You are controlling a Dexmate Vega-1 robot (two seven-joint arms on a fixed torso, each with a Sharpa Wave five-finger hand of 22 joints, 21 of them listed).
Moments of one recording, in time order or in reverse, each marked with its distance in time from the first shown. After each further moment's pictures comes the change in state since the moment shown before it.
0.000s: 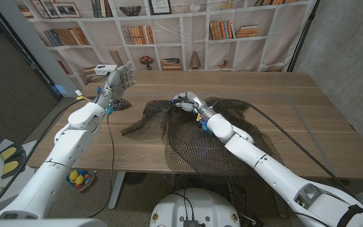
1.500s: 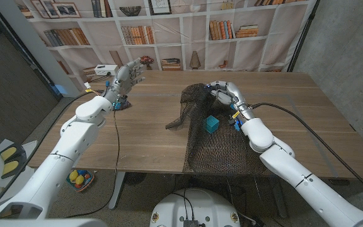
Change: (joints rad) left arm -0.052 0.009 0.058 -0.047 0.027 0.065 0.007; left_hand -0.004 -0.004 0.000 0.000 0.000 0.000 0.000 0.000 0.000 0.000 0.000 -0.008 0.000 0.000 0.000 0.000 0.000 0.000 0.000 -0.004 0.000; right arm -0.279 -0.238 0.233 -0.338 0.175 0.084 -0.181; right_hand -0.012 -0.013 0.005 0.005 -0.007 -0.005 -0.005 0.017 -0.033 -0.002 -0.010 -0.010 -0.029 -0.037 0.012 -0.070 0.025 -0.060 0.013 0.011 -0.003
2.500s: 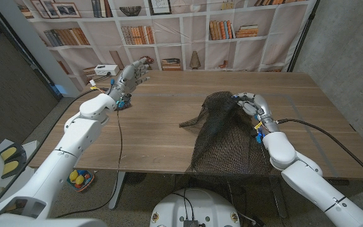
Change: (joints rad) left arm -0.033 -0.001 0.030 0.011 0.009 0.023 -0.023; left_hand 0.000 0.000 0.000 0.000 0.000 0.000 0.000 0.000 0.000 0.000 0.000 0.000 0.000 0.000 0.000 0.000 0.000 0.000 0.000 0.000 0.000; right arm -0.235 -0.082 0.169 -0.162 0.048 -0.178 -0.157; right_hand -0.004 -0.004 -0.002 0.001 -0.002 0.034 -0.037 -0.003 -0.030 -0.085 -0.005 -0.051 -0.025 -0.061 0.014 -0.093 -0.025 -0.015 -0.017 0.027 0.000
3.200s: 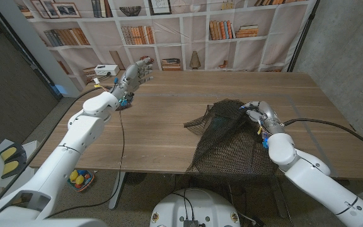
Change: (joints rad) left arm -0.051 -0.011 0.031 0.048 0.009 -0.001 -0.037; left_hand 0.000 0.000 0.000 0.000 0.000 0.000 0.000 0.000 0.000 -0.004 -0.004 0.000 0.000 0.006 0.005 0.000 0.000 0.000 0.000 -0.004 0.000; right arm 0.029 -0.116 -0.094 -0.217 -0.188 -0.595 -0.069; right_hand 0.073 0.023 0.079 -0.039 0.000 -0.079 0.023 -0.023 -0.038 -0.129 0.006 -0.131 -0.075 -0.039 0.006 -0.145 -0.104 -0.011 0.011 0.032 -0.011
